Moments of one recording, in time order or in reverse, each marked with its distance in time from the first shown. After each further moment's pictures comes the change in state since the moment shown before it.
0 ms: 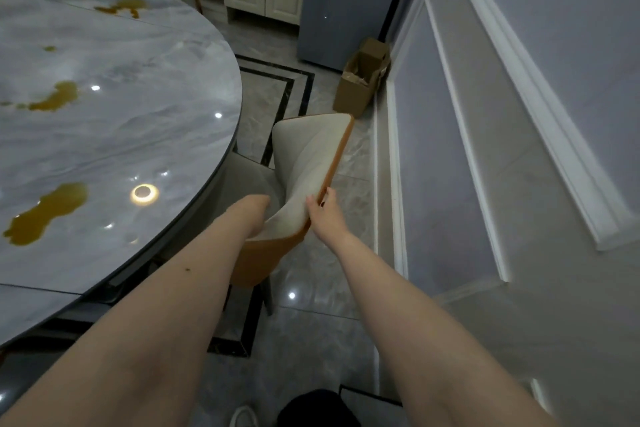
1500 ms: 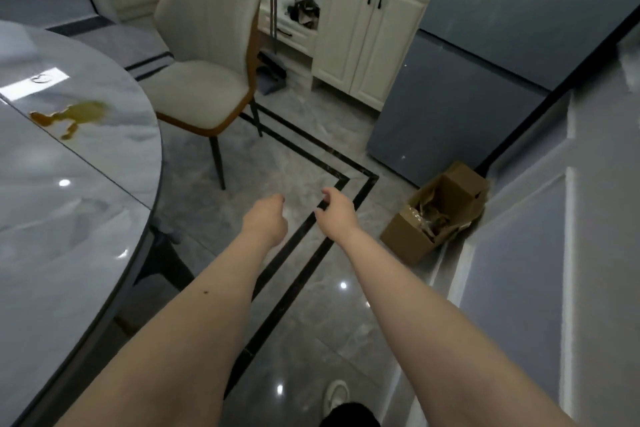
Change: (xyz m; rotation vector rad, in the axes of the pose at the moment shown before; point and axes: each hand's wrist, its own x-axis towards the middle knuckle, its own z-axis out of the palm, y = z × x) left_hand 0.613 0.175 -0.356 -0.360 0.445 -0.326; right_hand 0.730 -0.318 -0.152 -0.414 -0.330 -0.369
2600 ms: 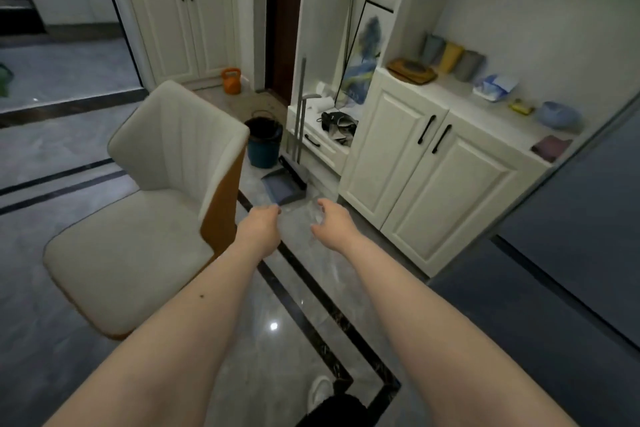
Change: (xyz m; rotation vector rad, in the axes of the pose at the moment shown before) left_hand 0.759 0.154 -0.208 0.038 0.170 -0.138; right_hand 0.784 -0.211 -0.196 -0.296 -0.233 -0.299
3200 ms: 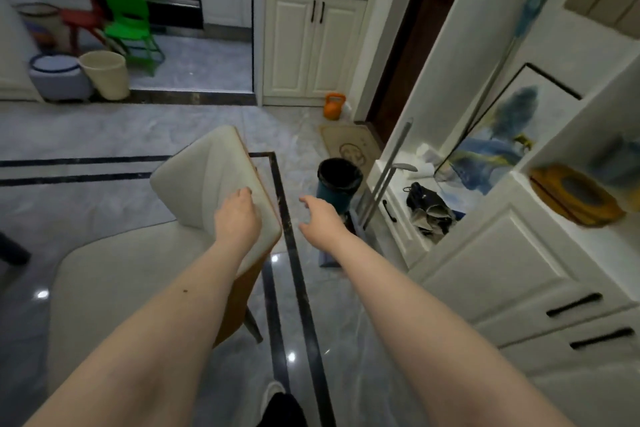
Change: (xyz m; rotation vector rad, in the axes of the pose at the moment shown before) left_hand 0.300 -0.079 -0.107 -0.135 0.502 -0.561; right_hand 0.383 -0.129 -0.036 -0.203 -0.296 -0.412
